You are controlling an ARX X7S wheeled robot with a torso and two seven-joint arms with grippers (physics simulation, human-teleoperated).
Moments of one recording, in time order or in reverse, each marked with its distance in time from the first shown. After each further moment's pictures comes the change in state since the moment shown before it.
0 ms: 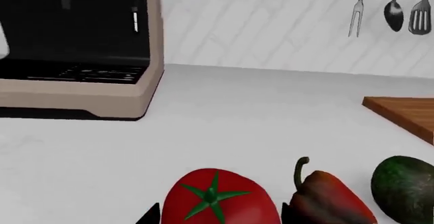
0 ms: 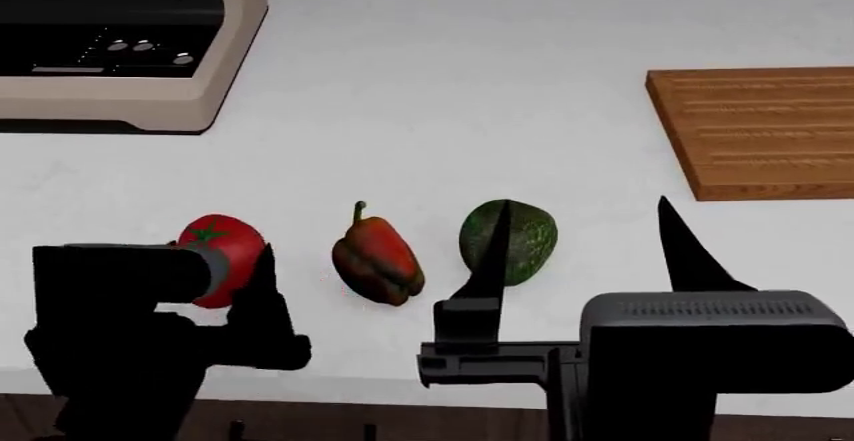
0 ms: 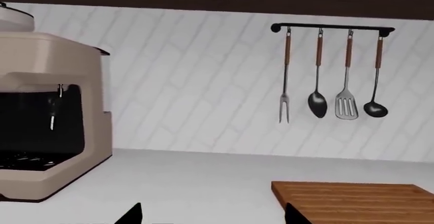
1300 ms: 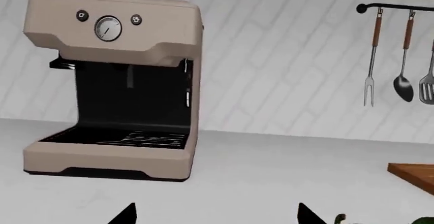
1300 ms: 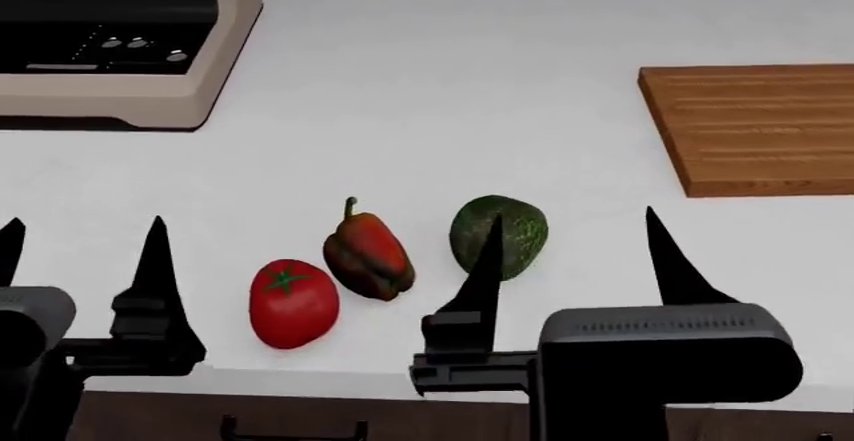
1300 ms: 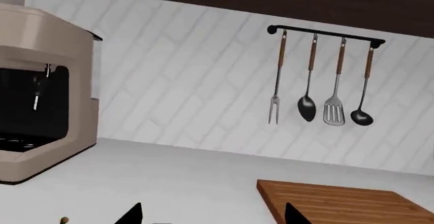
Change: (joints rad) left arm 0.195 -0.060 -0.142 0.133 0.150 0.291 0.176; right arm -0.042 -0.012 -0.072 0.101 -0.159 -0.134 -0.018
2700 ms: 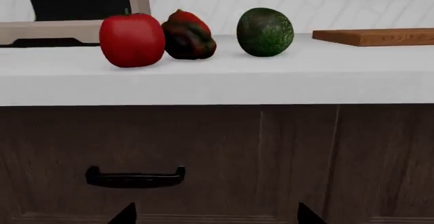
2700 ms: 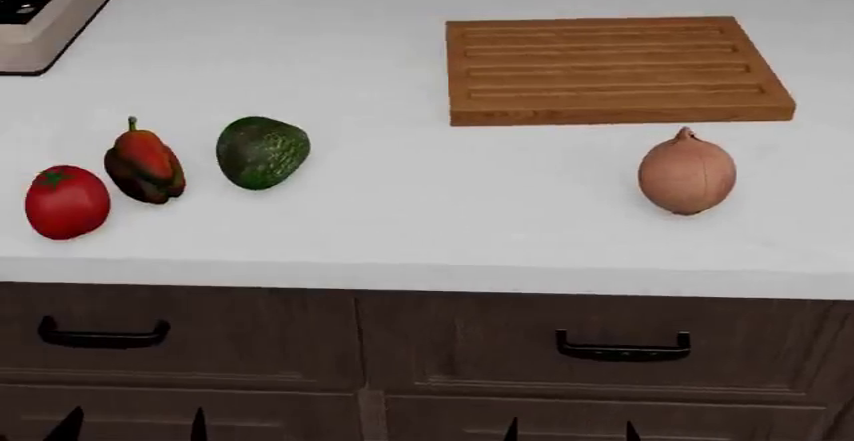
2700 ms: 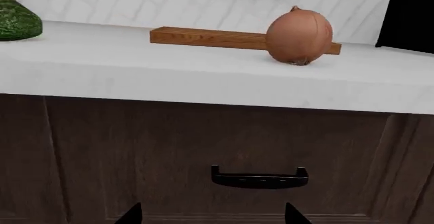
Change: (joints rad) left arm 0.252 0.077 -0.001 -0.614 0.226 0.636 0.103; right arm -0.255 -0.053 0.076 0.704 0.012 -0.681 -0.005
